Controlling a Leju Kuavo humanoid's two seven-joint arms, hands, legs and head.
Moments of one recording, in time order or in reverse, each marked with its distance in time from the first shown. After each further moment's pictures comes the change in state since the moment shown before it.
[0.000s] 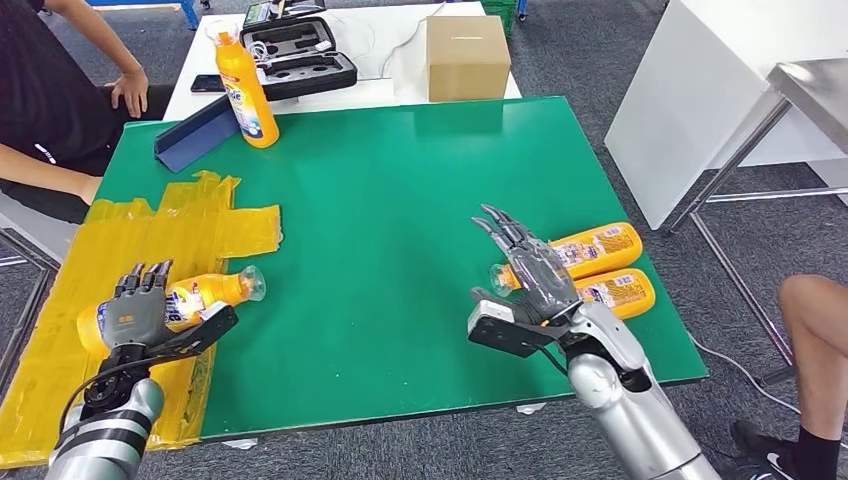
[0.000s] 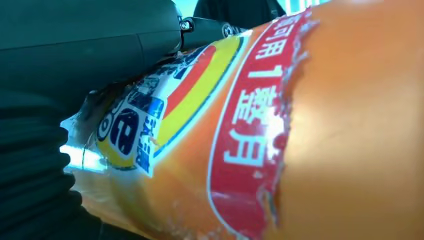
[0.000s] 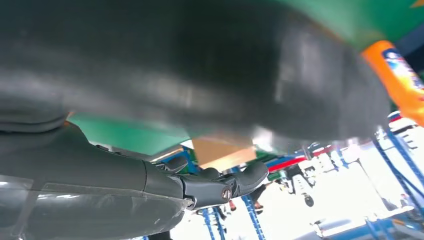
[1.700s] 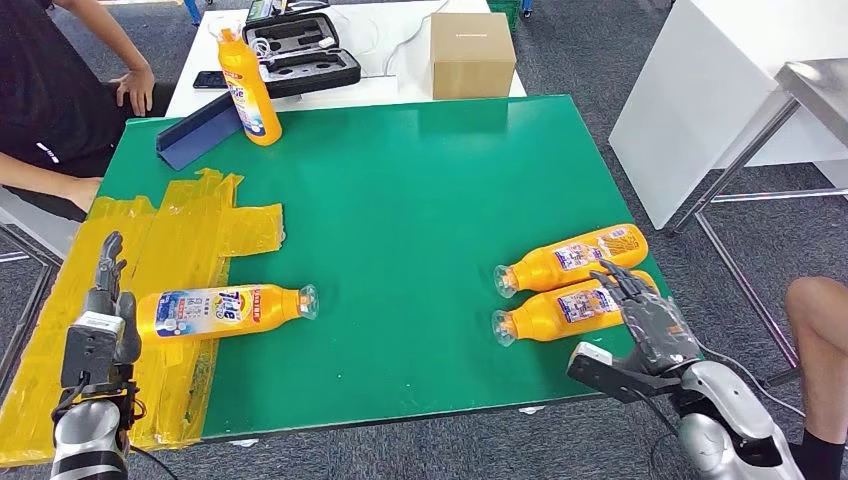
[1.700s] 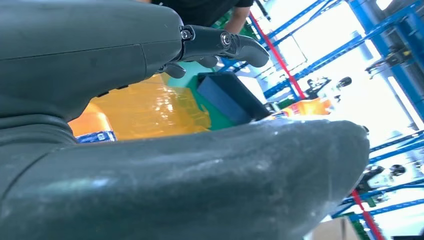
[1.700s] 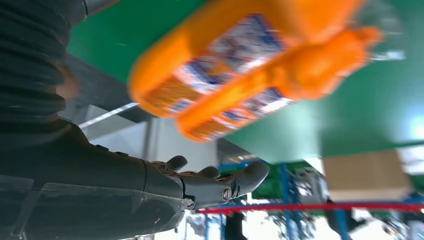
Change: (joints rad) left arm 0.249 -0.116 0.096 -0.612 1.065 -0.459 -0.426; right arm 0.315 -0.229 -0.328 -0.127 0.117 0.076 0.052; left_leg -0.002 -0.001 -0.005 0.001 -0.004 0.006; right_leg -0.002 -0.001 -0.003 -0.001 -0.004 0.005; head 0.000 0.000
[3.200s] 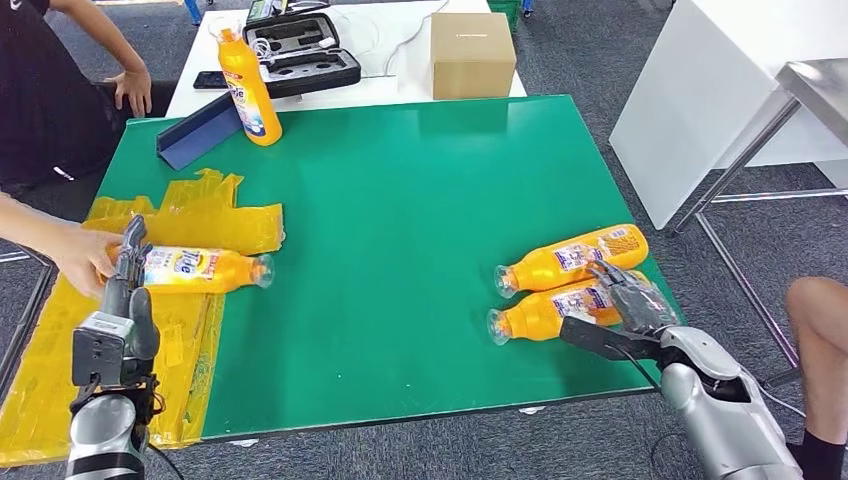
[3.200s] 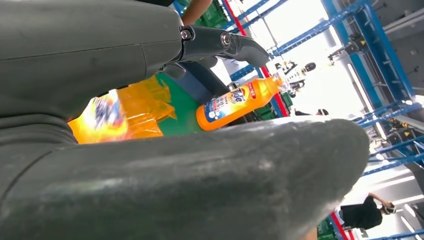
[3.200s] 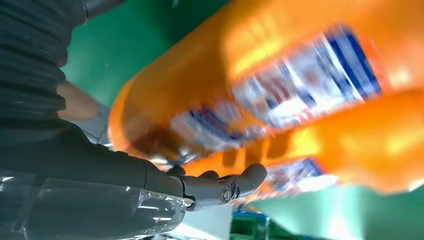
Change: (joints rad) left arm 0.018 -0.031 -0.105 -0.104 0.062 -0.029 0.022; right arm -0.297 0.013 0.137 0.443 0.060 0.079 0.018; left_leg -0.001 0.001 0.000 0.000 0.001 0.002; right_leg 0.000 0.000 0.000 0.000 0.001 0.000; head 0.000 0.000
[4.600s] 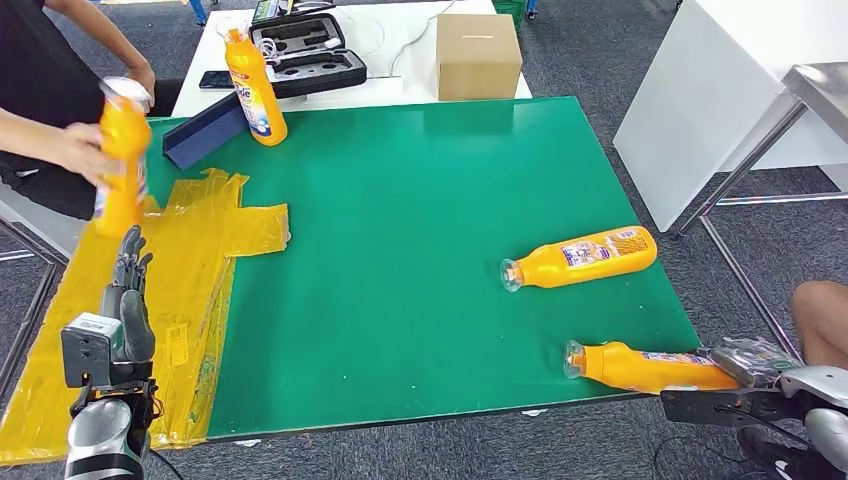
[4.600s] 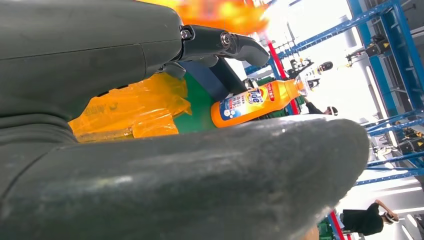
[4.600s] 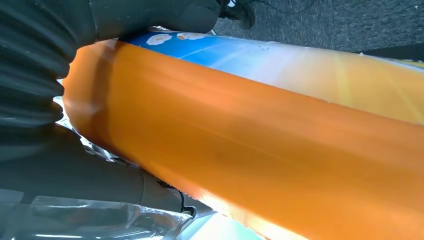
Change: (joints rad) left arm -0.005 0.004 0.029 0.059 0.075 -0.033 0.004; right arm 0.246 -0.614 0.142 -0.310 -0.221 0.355 0.215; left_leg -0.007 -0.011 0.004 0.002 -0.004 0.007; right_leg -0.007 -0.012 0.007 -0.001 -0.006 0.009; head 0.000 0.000
